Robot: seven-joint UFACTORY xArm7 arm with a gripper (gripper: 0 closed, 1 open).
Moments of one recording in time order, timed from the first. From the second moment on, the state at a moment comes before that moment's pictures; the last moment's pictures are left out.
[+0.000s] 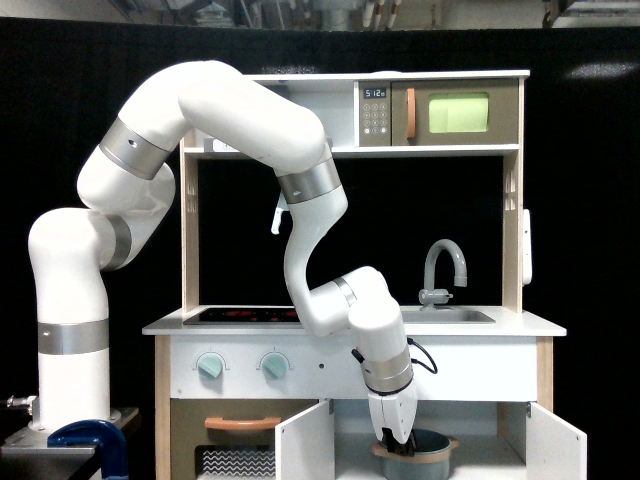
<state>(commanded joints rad) -0.23 0.66 0.38 0.98 1.27 0.32 -0.80</state>
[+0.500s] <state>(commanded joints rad) -0.32 0.52 0.35 0.87 1.18 0.42 -0.78</state>
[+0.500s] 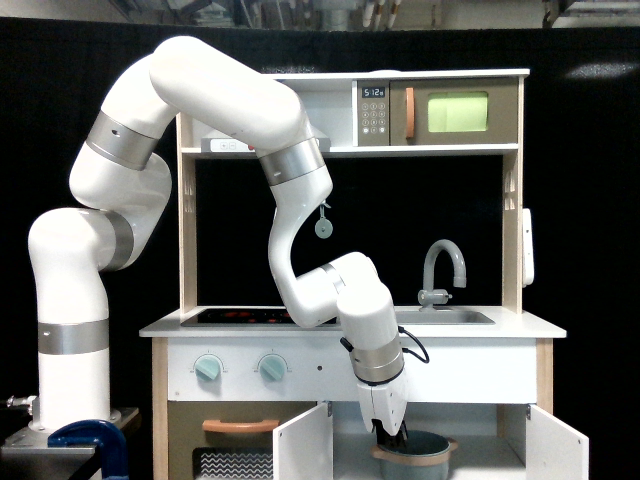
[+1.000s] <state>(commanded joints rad) -0.47 -0.02 0.17 0.75 0.80 0.90 -0.49</state>
